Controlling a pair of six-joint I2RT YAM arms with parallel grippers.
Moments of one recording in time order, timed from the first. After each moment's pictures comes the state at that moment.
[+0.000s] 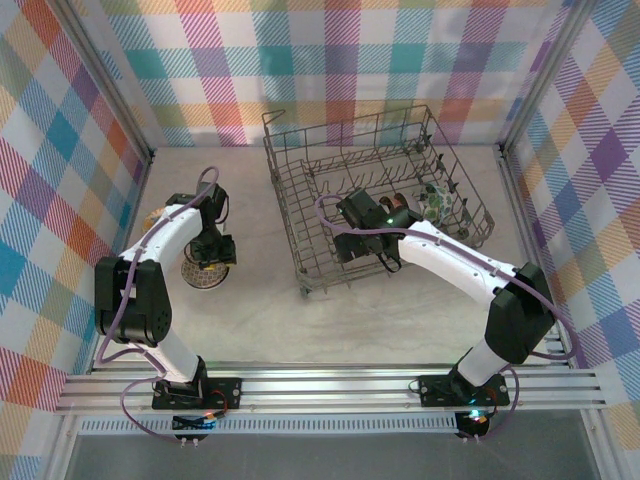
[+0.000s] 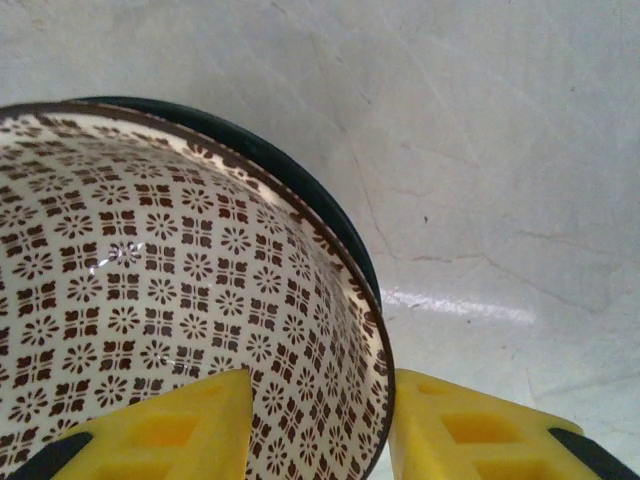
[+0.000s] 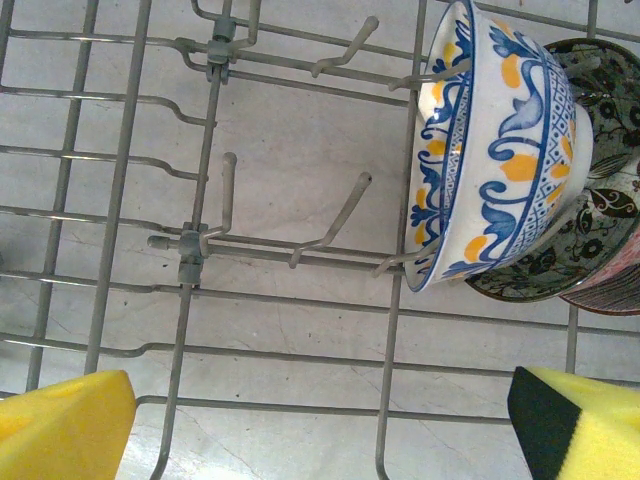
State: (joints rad) left arm -0.12 1.64 1.23 -1.10 -0.02 -0.29; right arm 0.76 1.58 1.32 -0.82 0.32 0.23
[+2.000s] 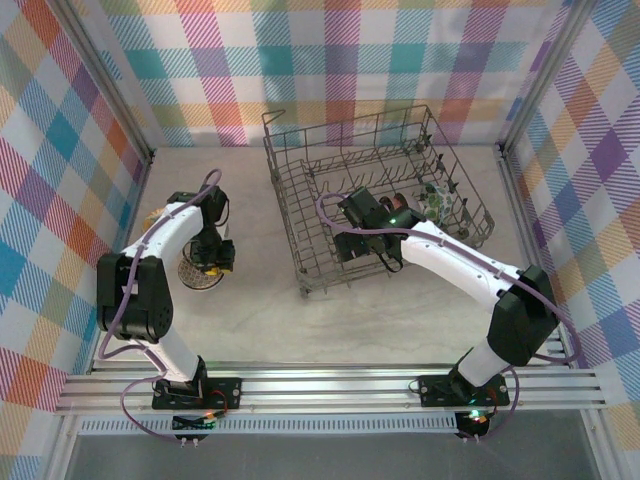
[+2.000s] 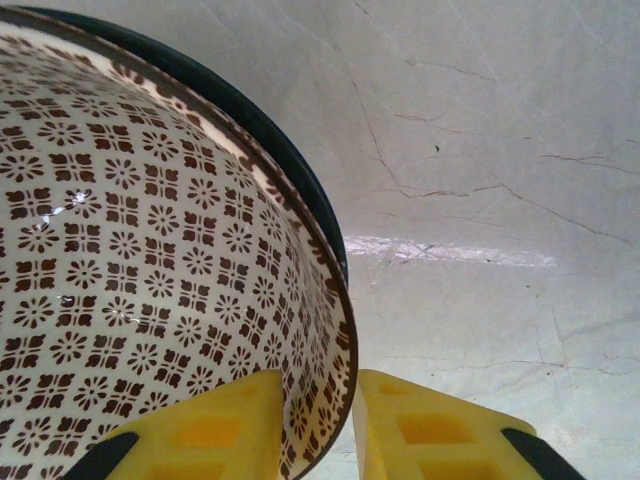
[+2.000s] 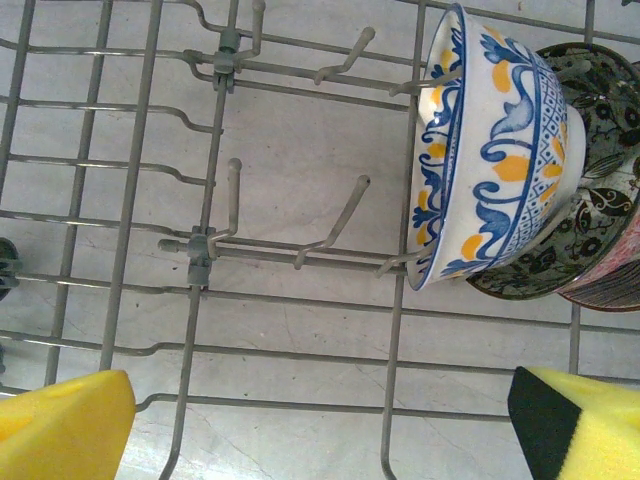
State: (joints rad) left arm -0.11 1.67 1.25 -1.18 0.01 -0.22; right arm 0.76 1.56 1.32 -0.82 0.31 0.24
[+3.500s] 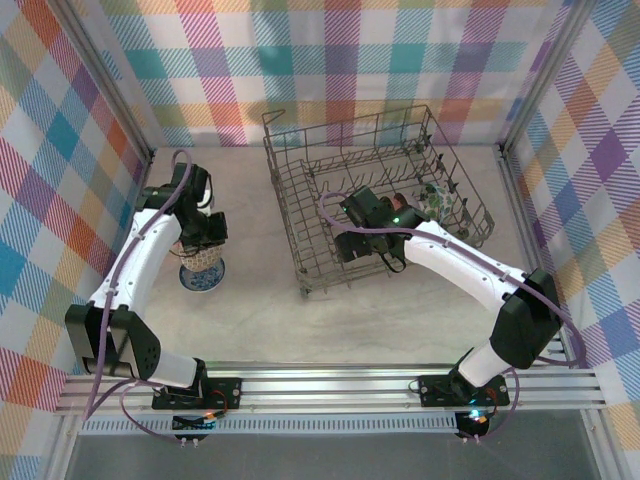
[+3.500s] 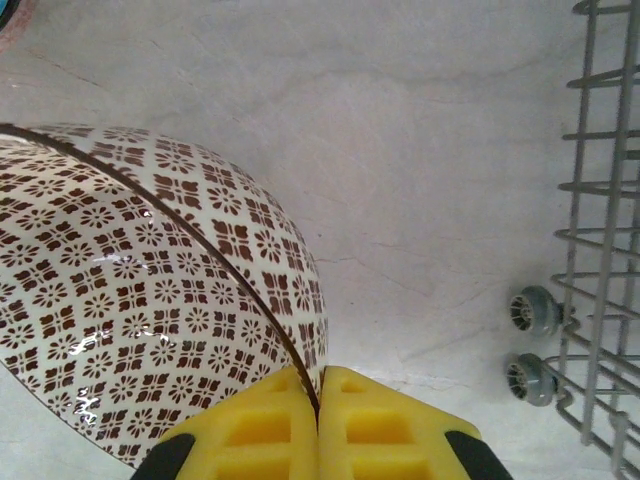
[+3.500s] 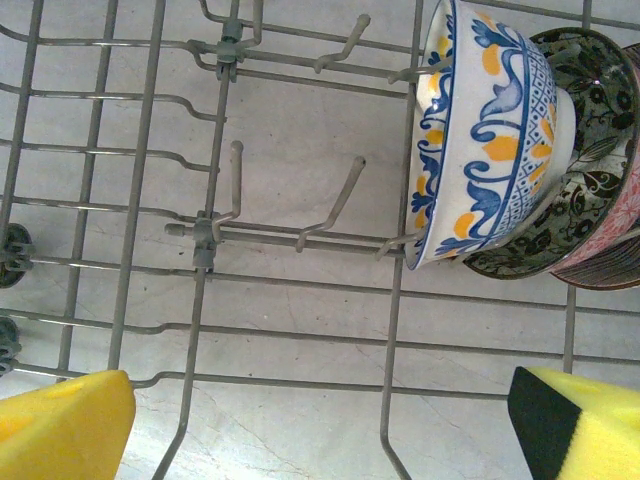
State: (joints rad) left arm -0.12 1.42 1.36 -1.17 0.06 -0.37; right arm 0.76 1.54 1.34 -0.87 0.30 0.25
